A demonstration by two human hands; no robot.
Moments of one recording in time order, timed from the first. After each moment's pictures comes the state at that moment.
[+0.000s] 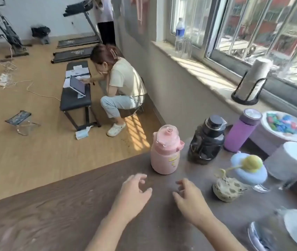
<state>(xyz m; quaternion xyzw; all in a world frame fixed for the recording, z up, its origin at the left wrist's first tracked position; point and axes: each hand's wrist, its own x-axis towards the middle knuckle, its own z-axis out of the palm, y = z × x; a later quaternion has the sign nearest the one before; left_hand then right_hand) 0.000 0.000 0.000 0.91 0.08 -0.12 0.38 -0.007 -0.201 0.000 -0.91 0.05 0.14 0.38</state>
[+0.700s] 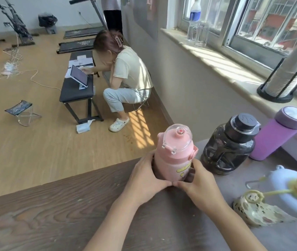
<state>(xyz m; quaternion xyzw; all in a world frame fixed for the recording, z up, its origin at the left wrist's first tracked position) 0.086 -0.020 -0.027 0.88 0.02 -0.04 0.48 0.080 -0.211 -0.021 -0.87 0.01 0.06 0.49</state>
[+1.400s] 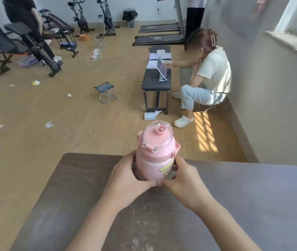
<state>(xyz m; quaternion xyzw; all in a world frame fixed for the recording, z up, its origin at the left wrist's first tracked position) -0.093 0.319 0.007 0.87 0.22 0.09 0.44 -0.006 0.142 0.020 -0.84 -0.21 0.21 0.46</state>
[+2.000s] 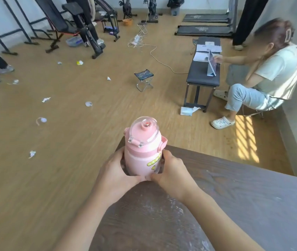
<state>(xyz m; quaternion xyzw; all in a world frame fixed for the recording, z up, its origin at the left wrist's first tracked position) -0.216 0.474 0.001 0.80 0.34 0.13 0.48 -0.083 0.341 -0.008 -0.83 -0.33 0.25 0.38</state>
